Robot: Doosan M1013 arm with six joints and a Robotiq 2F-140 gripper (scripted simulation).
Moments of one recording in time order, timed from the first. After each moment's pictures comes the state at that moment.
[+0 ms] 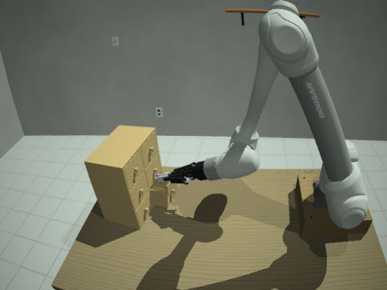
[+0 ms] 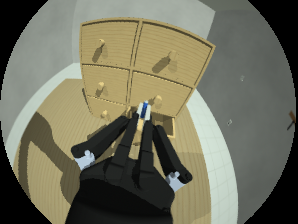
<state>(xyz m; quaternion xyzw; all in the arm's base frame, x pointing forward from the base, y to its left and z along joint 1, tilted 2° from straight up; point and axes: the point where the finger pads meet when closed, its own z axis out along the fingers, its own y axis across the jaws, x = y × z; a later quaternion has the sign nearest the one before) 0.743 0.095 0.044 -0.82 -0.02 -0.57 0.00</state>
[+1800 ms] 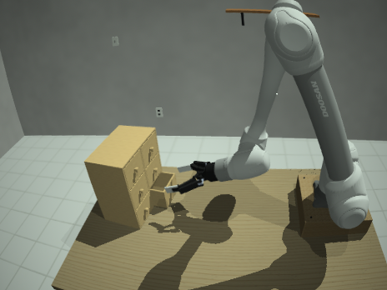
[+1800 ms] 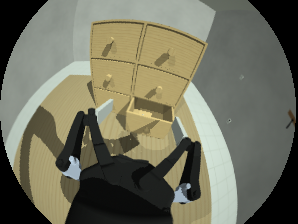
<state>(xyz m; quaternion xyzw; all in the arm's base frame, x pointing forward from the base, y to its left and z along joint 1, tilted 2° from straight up) 0.699 0.093 0.043 -0.83 -0.02 -0.56 0.00</state>
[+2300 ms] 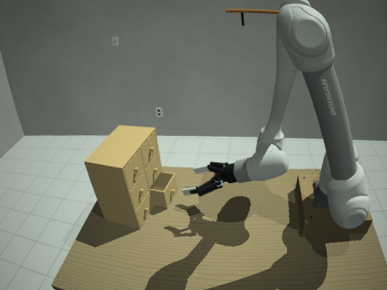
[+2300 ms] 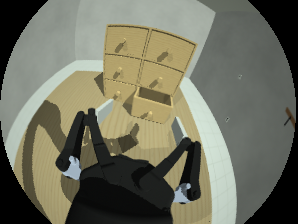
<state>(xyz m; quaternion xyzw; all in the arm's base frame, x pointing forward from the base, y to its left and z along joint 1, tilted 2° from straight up) 0.624 0.092 0.049 -0.83 -0.03 -0.56 0.00</state>
